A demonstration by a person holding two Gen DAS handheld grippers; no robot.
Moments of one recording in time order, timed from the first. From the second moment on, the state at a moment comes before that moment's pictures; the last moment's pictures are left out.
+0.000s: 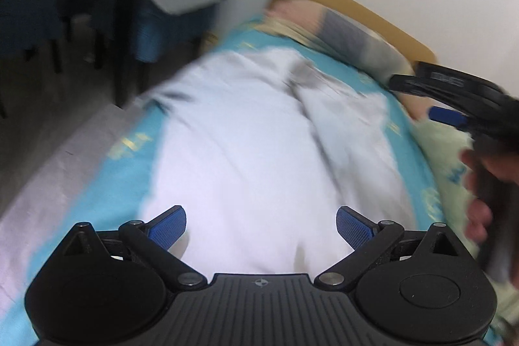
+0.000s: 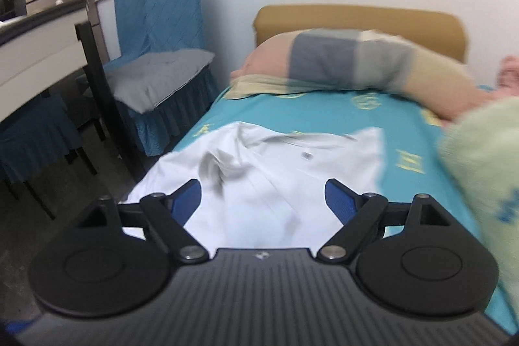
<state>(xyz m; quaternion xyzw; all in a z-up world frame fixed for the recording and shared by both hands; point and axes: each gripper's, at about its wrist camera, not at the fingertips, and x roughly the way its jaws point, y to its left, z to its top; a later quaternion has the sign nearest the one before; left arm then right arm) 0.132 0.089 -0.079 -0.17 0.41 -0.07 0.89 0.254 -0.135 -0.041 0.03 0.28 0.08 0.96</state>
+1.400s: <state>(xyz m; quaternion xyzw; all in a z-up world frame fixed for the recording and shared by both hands) 0.037 -0.006 -0.120 -0.04 0.59 -0.20 0.78 0.003 -0.240 -0.074 0.17 0.28 0.02 0.94</state>
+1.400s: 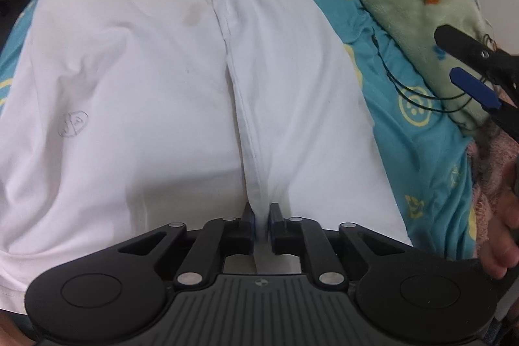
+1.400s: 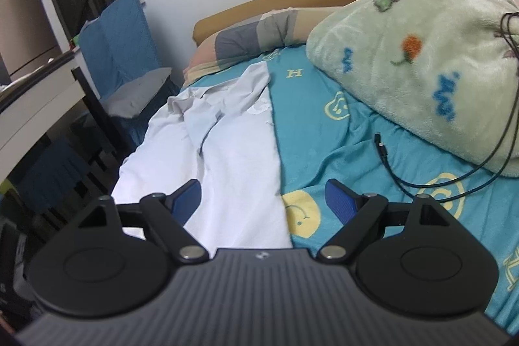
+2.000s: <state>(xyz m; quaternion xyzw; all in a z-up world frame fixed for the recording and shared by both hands) 0.148 -0.007 -0.084 0.03 0.46 -0.08 0.88 0.024 -0.218 -0.087 0.13 0.31 0.05 0.94</state>
